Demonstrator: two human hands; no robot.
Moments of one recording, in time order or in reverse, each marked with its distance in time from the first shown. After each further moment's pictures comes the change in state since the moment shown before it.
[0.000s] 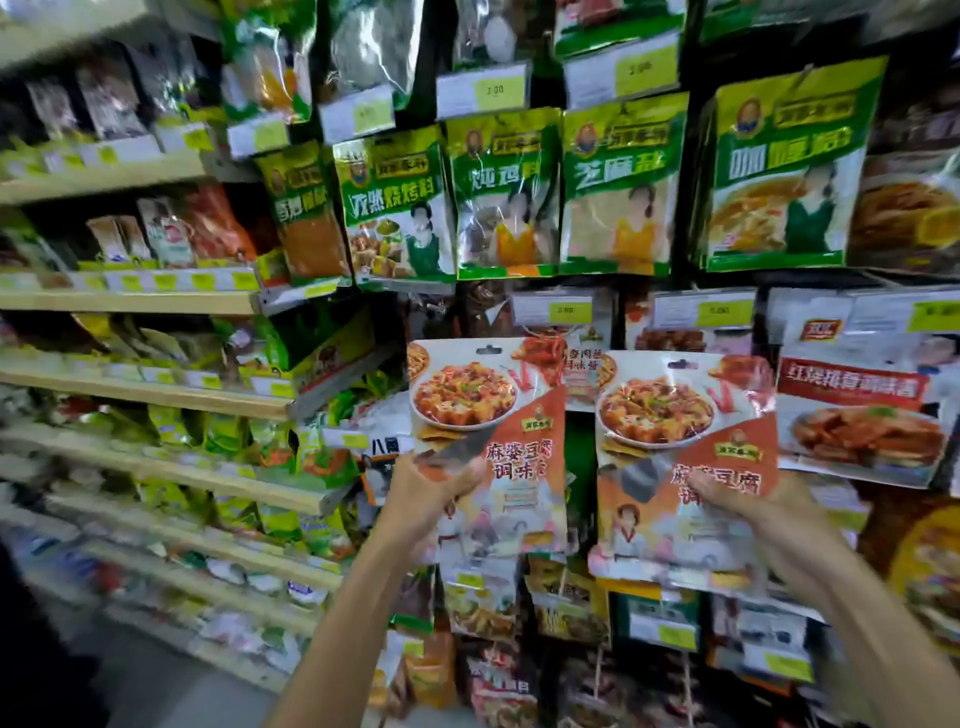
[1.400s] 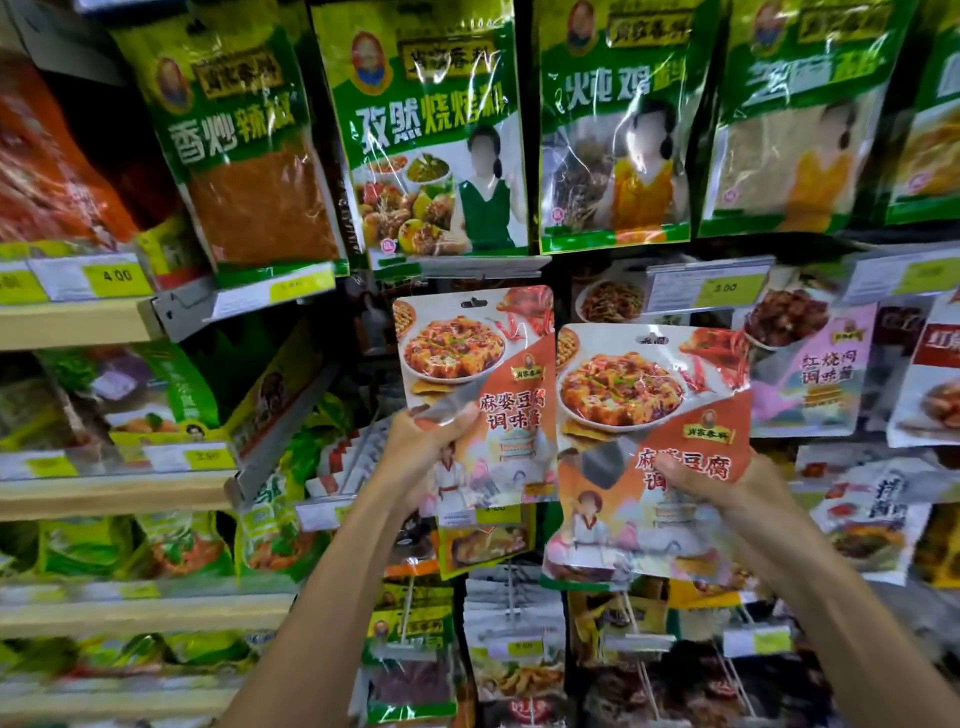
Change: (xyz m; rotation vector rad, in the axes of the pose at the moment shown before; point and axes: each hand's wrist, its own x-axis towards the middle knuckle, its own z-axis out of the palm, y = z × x) left_hand 0.237 -0.058 -0.094 -0.164 -0.301 -0.100; right_hand 0.075 0.041 0.206 -0.079 0.232 -0.010
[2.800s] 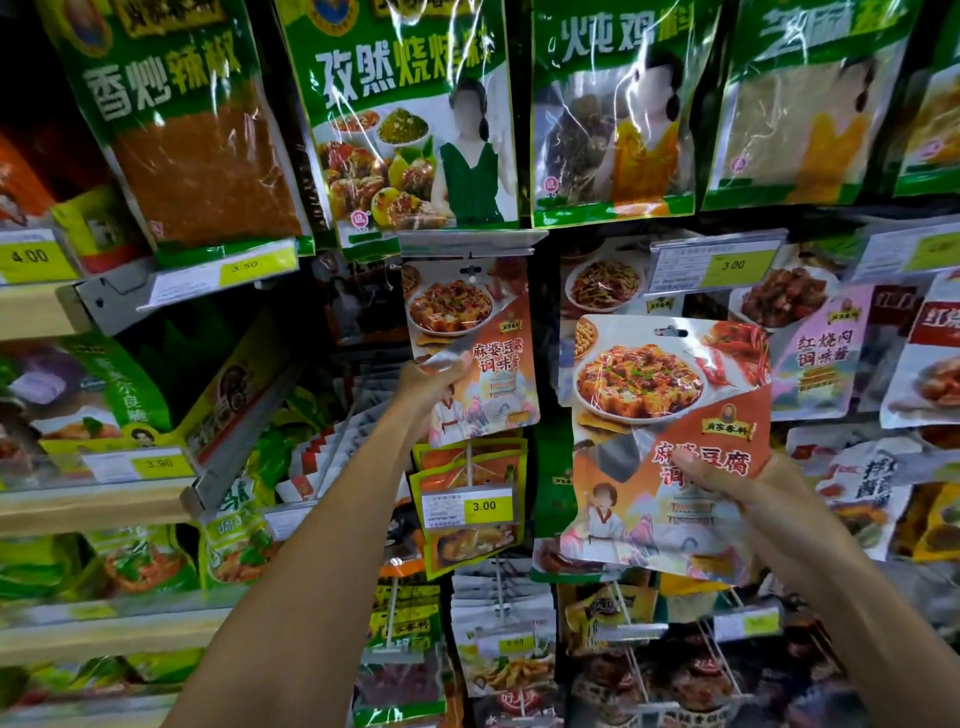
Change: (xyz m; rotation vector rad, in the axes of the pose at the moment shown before) left_hand 0.115 -0.028 0.012 0.100 -0.015 -0.073; right_hand 0.009 0.012 -0.011 0.020 0.098 0.079
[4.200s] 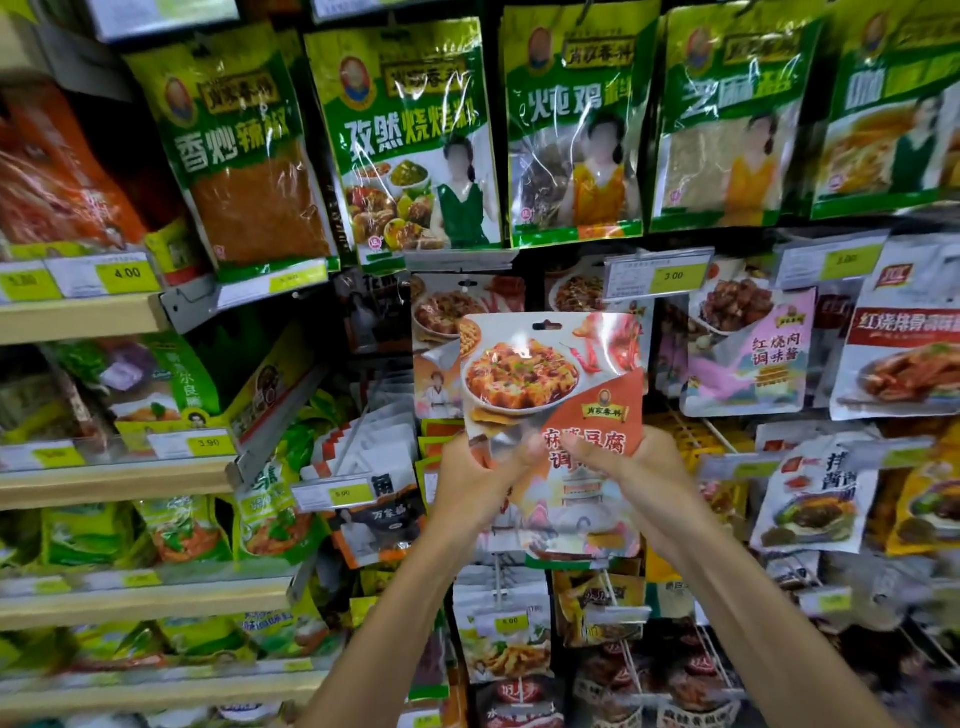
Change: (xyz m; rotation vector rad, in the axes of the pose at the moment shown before) left_hand -0.202 0.007 0.042 0.079 -0.119 0.291; right_hand -0.040 -0.014 0.059 -0.010 -0.107 -0.102
